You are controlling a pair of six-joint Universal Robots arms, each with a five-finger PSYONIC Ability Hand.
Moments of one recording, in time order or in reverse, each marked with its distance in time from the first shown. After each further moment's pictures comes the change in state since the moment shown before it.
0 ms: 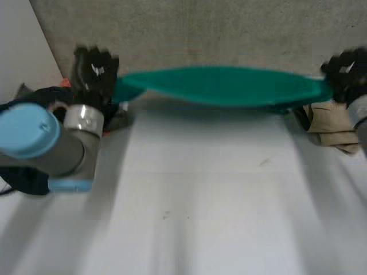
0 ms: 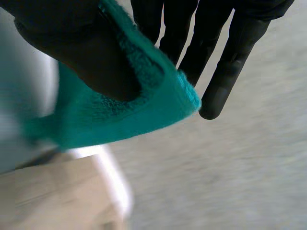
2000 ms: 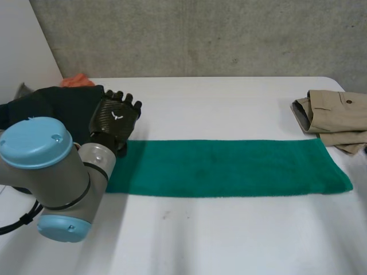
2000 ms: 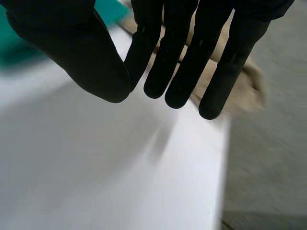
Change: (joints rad) left arm -0.102 0.097 -0.100 -0.375 -0.059 -0.057; right arm -0.401 0.023 0.214 0.325 -0.127 -0.074; left_hand -0.966 -0.993 -0.981 -0.998 -0.947; right_hand 0.010 0.000 -0.005 -0.005 -0.036
